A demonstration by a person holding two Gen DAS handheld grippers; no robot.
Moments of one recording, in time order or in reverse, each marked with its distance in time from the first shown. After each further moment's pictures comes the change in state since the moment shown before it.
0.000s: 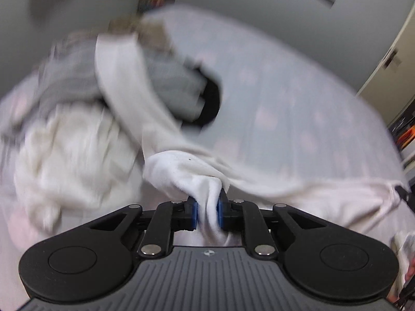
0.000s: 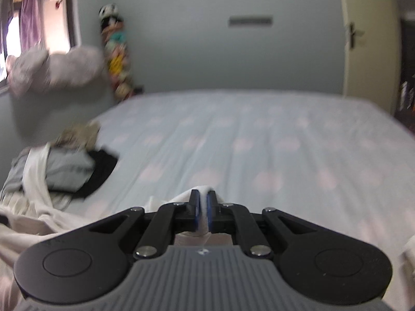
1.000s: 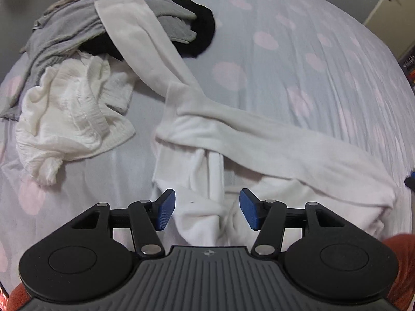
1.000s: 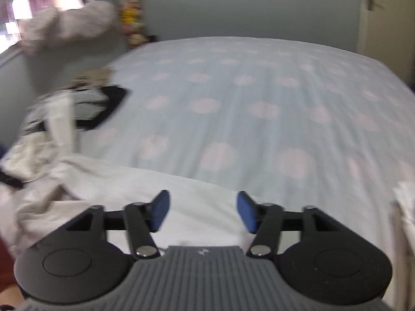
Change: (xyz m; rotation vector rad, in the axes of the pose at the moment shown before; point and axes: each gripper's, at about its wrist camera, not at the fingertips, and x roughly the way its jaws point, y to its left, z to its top) left arm 0.044 -0.013 -0.042 0.134 0.346 0.106; right arm -0.027 -0.024 -0.059 -0.055 0.304 0.161
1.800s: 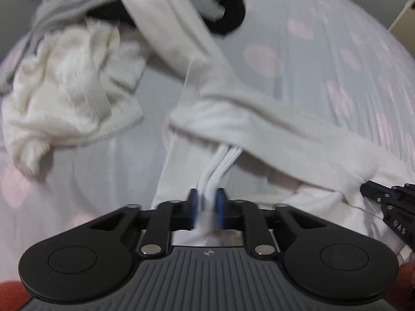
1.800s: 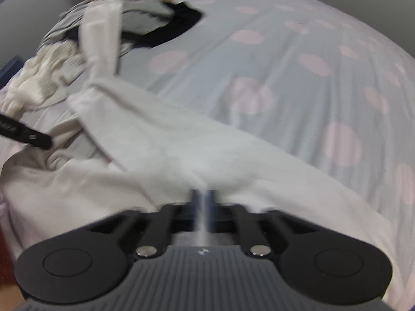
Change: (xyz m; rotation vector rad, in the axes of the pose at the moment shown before) left arm 0.055 0.015 -0.010 -0.065 -0.029 0.048; right arm 0.136 0.110 -0.009 -0.220 0.246 0.059
